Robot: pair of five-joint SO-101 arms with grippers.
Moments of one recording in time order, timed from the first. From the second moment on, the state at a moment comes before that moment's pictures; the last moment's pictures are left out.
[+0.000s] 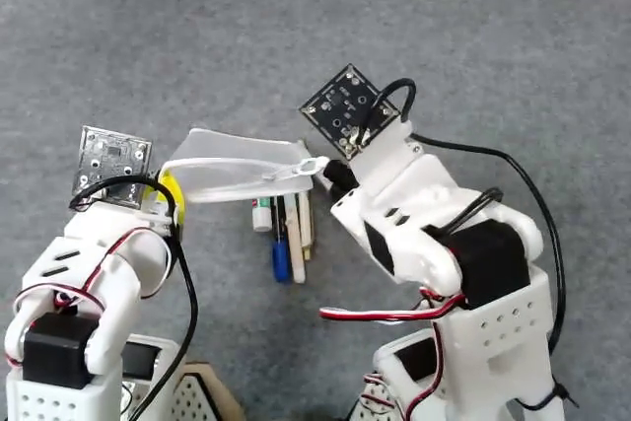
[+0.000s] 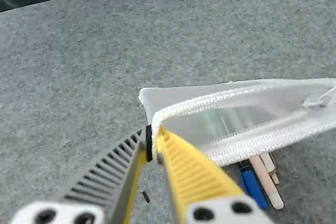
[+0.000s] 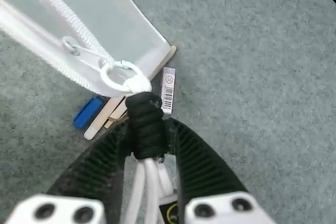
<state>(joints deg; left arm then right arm) 2.5 -74.6 41.9 75.1 -5.7 -20.9 -45.5 12.4 92.2 22.6</state>
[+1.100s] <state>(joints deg) 2.3 -70.1 40.4 75.1 -5.8 -42.6 -58.2 27.6 95.5 28.3</state>
